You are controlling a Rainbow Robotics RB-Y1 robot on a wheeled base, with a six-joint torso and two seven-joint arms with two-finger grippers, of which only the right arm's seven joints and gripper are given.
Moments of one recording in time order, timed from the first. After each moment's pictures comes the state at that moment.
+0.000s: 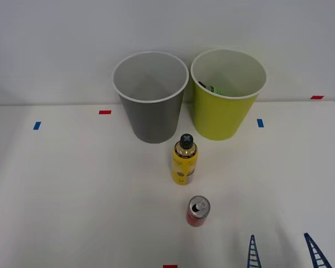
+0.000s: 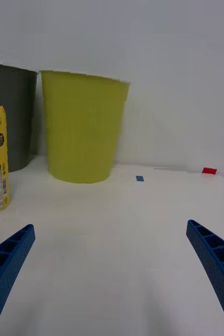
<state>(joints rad) 0.84 -0.12 0.24 -1.65 0.00 -0.96 1.72</state>
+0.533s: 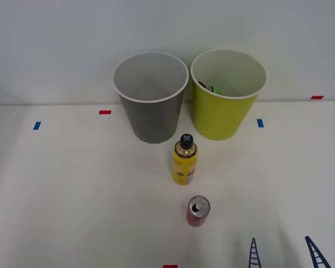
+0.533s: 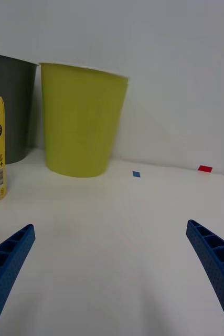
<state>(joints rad) 0.86 -0.14 0.26 -1.65 -0.03 -0.95 1.74</state>
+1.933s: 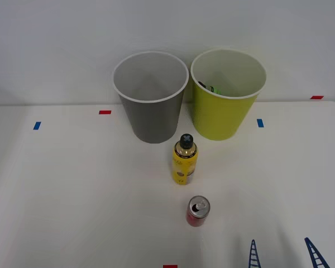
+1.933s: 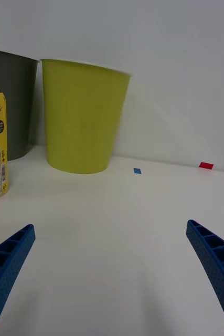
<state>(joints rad) 0.86 -0.14 0.26 -1.65 -0.03 -0.95 1.74</state>
